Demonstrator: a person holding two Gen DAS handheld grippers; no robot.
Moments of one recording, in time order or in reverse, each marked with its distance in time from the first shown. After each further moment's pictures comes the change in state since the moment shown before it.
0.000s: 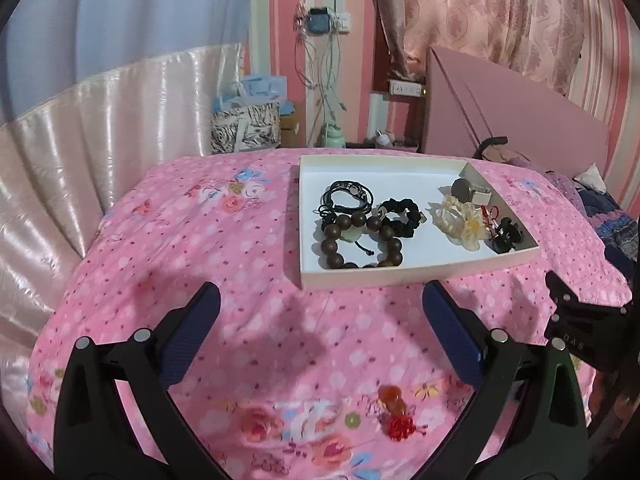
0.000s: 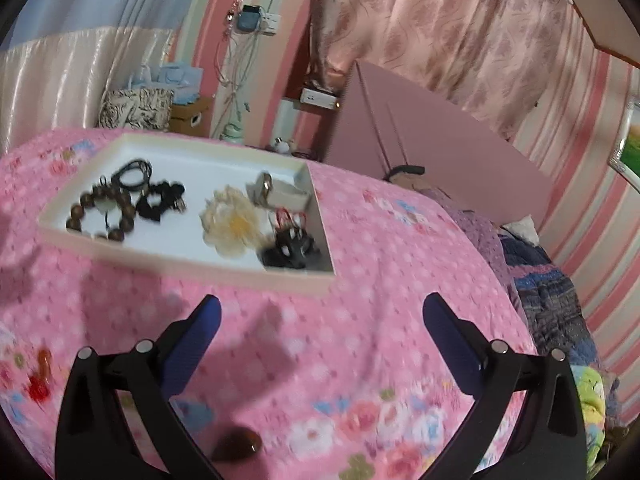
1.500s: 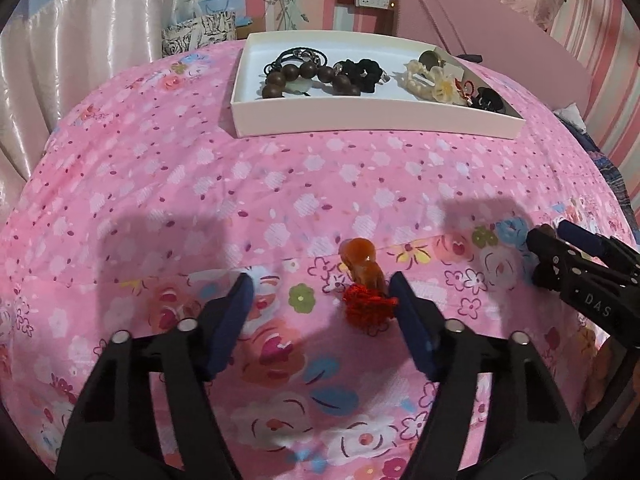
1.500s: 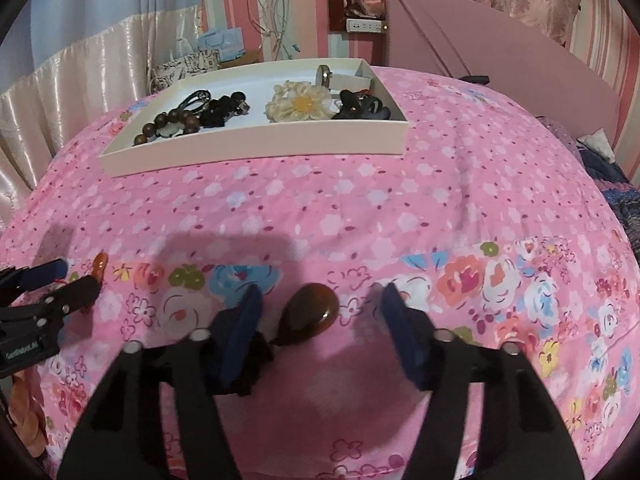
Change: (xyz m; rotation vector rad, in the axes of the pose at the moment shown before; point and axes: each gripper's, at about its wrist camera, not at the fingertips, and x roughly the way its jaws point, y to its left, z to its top) left arm 0.045 -0.028 -0.082 0.058 0.290 -0.123; right arm 0.012 0.001 -0.078 0.140 0.218 0.340
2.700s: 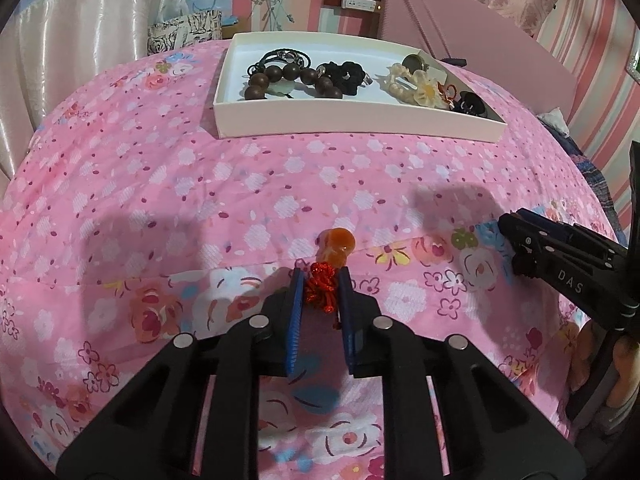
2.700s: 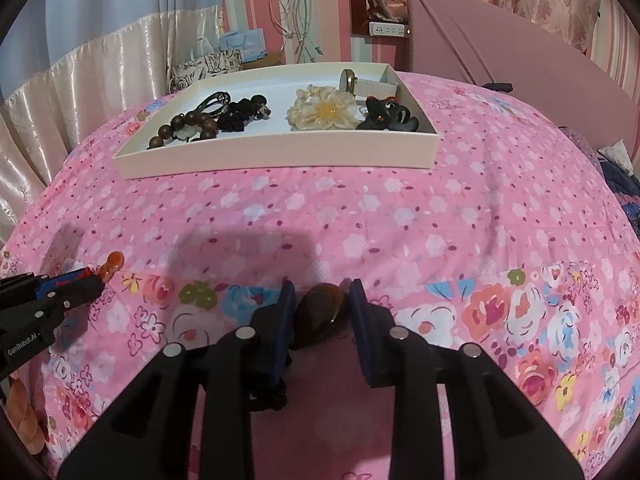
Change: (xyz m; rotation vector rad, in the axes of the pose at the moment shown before) left arm 0.001 -0.001 0.002 -0.004 -0.004 -0.073; right arm 0.010 0.003 0.011 -0.036 -0.009 0.067
